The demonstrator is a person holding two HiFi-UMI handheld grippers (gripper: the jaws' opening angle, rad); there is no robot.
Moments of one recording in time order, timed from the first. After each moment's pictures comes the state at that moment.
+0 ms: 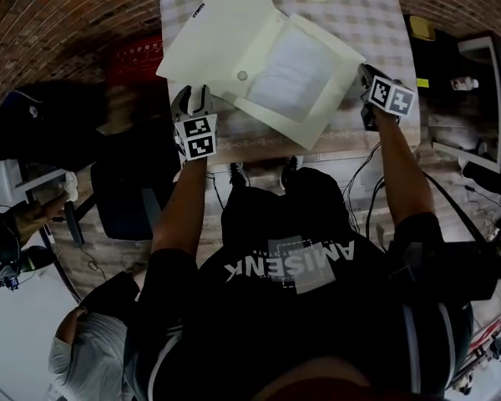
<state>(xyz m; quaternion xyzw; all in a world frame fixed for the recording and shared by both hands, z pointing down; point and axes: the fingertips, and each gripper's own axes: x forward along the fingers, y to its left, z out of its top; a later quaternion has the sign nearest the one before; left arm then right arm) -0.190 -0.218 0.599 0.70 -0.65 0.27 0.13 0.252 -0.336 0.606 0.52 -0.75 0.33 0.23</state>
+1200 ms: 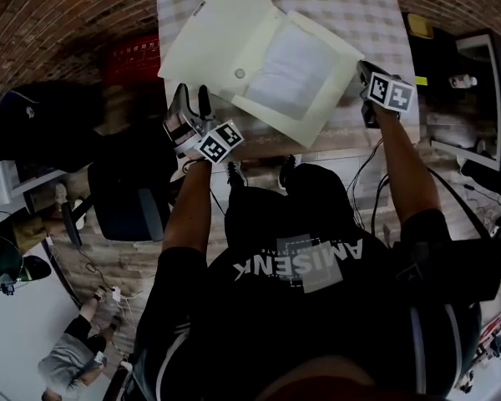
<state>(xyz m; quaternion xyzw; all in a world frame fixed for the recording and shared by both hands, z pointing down) -0.179 -0.211 0.575 0.56 -0.65 0.48 -0.20 0.250 -0.335 0.605 0.51 -0.76 0.31 0.25</state>
